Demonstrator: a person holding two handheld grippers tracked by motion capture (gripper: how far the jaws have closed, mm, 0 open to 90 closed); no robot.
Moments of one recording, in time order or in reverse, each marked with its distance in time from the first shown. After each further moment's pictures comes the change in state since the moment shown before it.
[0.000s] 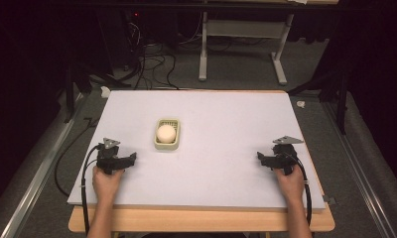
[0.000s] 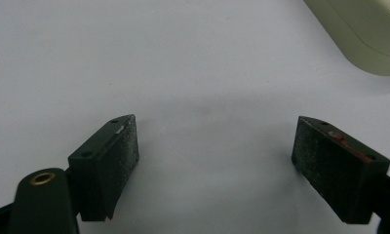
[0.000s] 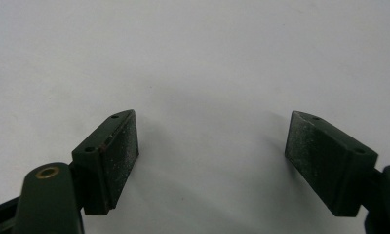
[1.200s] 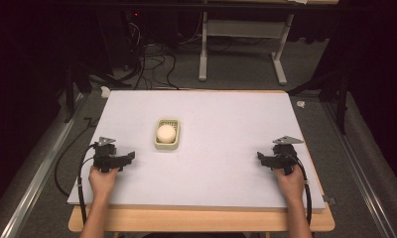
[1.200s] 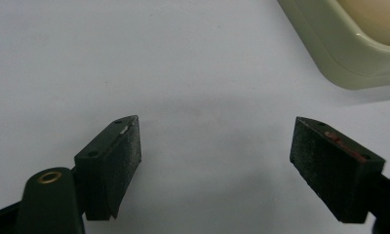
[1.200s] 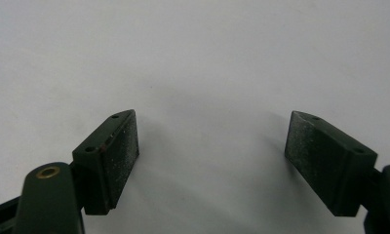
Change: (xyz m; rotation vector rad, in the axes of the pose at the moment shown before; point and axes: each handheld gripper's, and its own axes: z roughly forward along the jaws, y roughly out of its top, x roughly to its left) left arm 0.008 0.005 -0.008 0.011 -0.075 -0.075; right arm 0.000 0.000 0.000 0.000 0.000 -0.003
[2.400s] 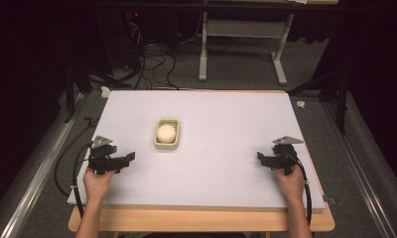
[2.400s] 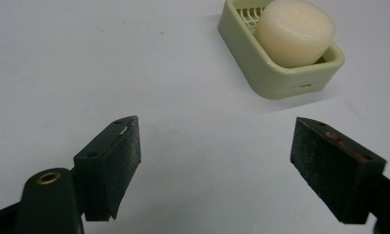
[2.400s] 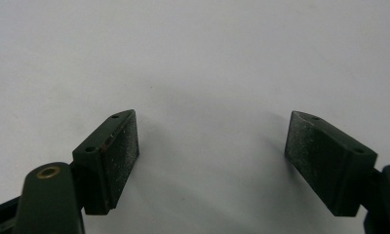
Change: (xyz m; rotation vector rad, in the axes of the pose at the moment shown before) left arm -0.014 0.008 -0.041 -0.060 -0.093 0.056; right arm 0.000 0.000 0.000 -0.003 -0.003 -0.002
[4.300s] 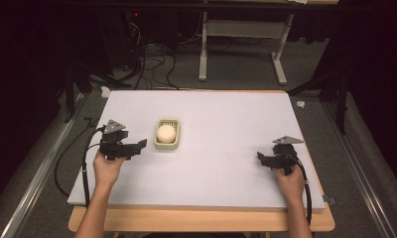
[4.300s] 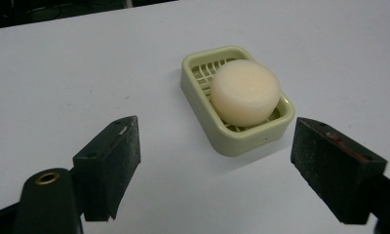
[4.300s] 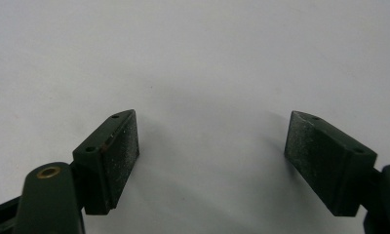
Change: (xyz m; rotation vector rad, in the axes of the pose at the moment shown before) left arm -0.033 0.051 0.004 -0.035 -0.041 0.108; right arm -0.001 0.000 0.000 0.003 0.006 0.002
